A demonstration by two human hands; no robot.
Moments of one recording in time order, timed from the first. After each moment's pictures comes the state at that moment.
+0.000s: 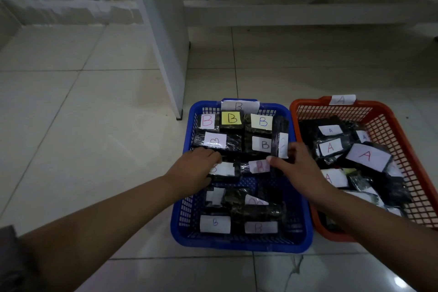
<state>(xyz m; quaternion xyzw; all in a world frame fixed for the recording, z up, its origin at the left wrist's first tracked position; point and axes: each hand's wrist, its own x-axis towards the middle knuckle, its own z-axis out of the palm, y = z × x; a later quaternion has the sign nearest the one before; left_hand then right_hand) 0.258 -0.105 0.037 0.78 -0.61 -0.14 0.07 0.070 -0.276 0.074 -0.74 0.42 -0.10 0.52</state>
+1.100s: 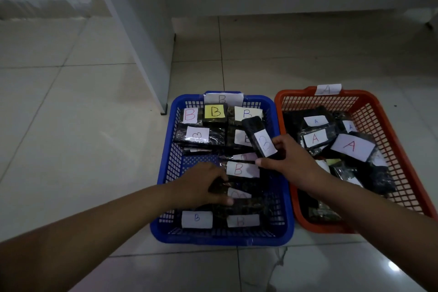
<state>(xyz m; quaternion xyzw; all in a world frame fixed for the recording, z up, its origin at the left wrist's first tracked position) 0.205 -0.122 0.047 0.75 -0.55 -0.36 0.10 0.050 -0.299 0.081 -0.77 0.38 -0.01 0.51</state>
